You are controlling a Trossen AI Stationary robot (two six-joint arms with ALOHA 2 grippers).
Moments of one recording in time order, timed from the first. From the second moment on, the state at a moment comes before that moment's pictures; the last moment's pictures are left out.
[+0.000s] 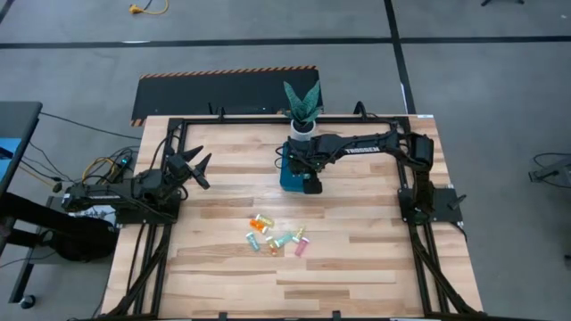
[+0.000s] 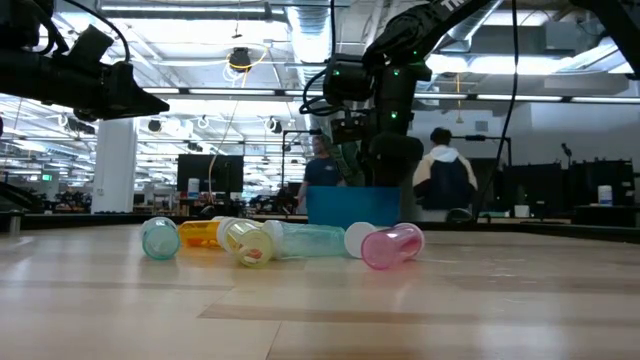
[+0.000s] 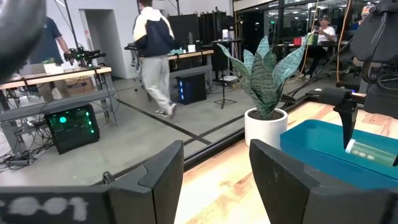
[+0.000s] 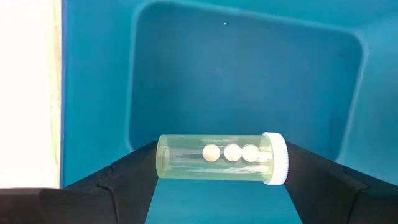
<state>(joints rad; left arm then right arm) 0.03 0.02 0.03 0.02 -0.82 0.09 -0.24 1.97 1.42 -0.80 0.02 -0.35</state>
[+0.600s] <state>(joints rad) 0.03 0.02 0.03 0.02 -0.82 0.09 -0.24 1.97 1.42 -0.80 0.02 -0.33</state>
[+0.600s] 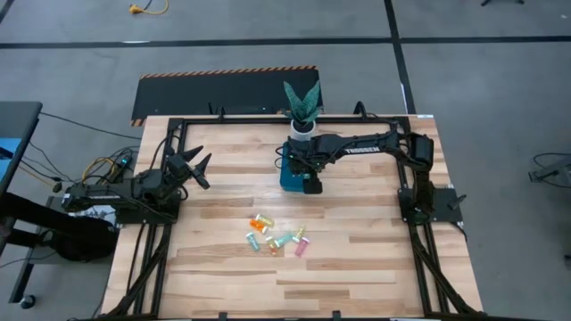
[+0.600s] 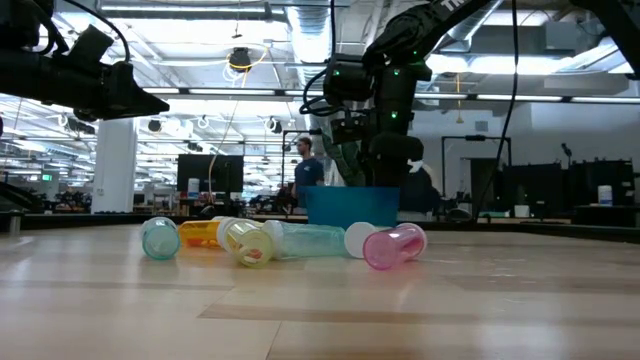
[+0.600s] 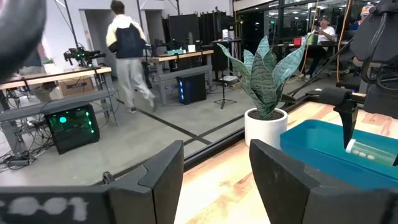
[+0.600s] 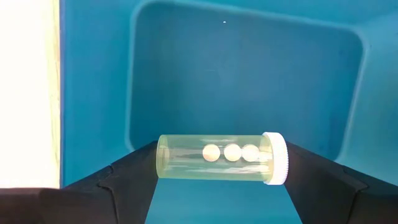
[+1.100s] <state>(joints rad) 0.03 0.02 0.03 0.02 -0.82 0.09 -0.23 1.97 1.42 -0.79 0.03 -0.33</state>
